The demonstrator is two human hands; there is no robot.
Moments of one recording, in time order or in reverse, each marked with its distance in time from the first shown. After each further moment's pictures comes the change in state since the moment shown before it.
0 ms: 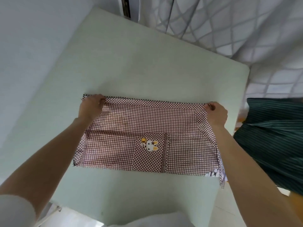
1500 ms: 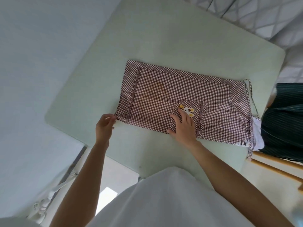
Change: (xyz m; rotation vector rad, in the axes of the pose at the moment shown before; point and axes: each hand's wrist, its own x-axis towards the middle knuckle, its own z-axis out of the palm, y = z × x) left_hand -0.223 -0.090 0.009 -1.003 0.131 -0.622; right_hand -0.260 -0.021 0.116 -0.421 -0.365 -0.731
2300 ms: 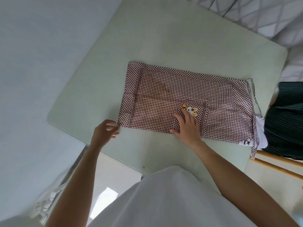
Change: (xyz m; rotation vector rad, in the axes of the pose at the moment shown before) left_hand 0.014 -0.014 -0.031 0.314 -0.240 -0.057; right_hand -0.001 0.003 0.002 -0.041 0.012 -0.007
